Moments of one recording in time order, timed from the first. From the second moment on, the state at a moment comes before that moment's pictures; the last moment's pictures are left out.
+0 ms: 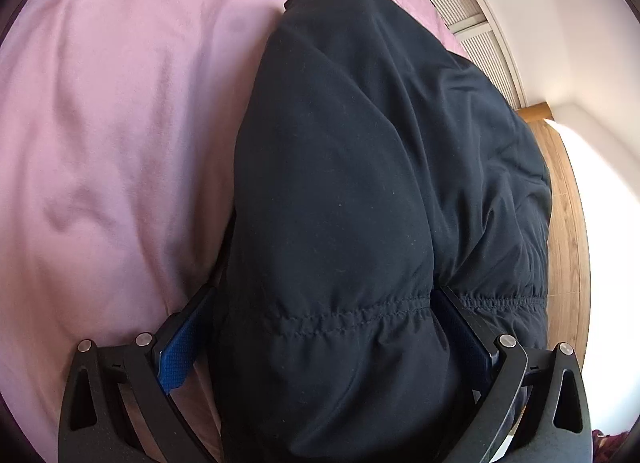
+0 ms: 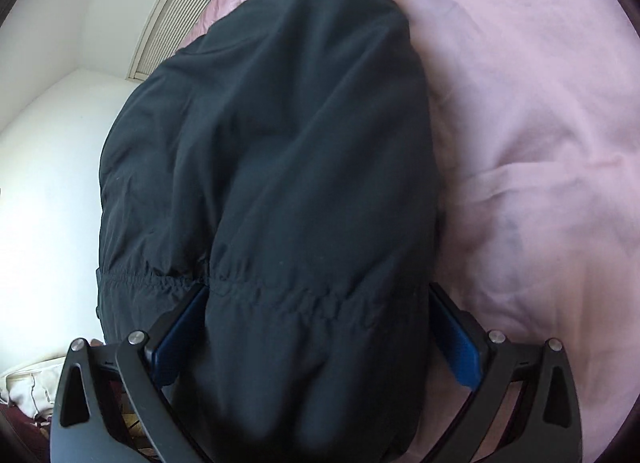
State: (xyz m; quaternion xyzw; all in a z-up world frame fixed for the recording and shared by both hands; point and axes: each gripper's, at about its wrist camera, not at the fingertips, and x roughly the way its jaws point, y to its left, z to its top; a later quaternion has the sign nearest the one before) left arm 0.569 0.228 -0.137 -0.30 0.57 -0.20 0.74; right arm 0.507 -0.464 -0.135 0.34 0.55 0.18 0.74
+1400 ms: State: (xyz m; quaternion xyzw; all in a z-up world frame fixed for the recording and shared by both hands) left arm 0.518 0.168 -0.065 -0.36 0.48 -0.29 0.75; right arm 0.526 -0.360 -0.093 0.36 0.51 0.24 0.74
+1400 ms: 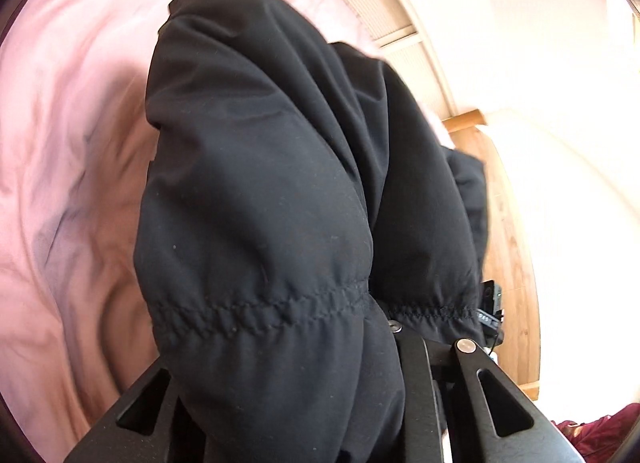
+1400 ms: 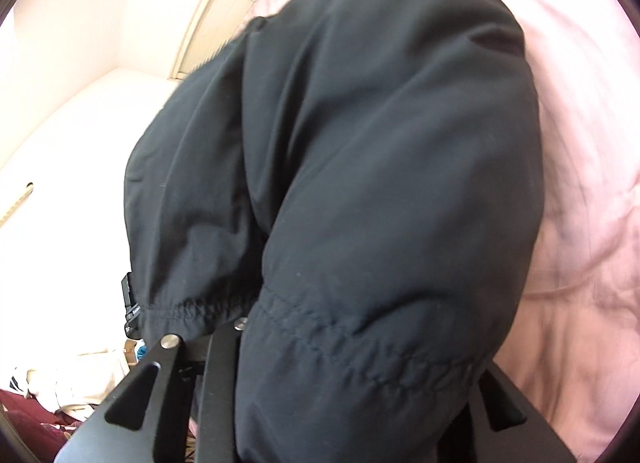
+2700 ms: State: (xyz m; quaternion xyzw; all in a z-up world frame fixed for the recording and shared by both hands) left arm 0.396 0.236 0.015 -0.10 0.47 -0.08 0.87; right arm 0.396 -0.317 -0.006 0.19 0.52 0.00 0.83
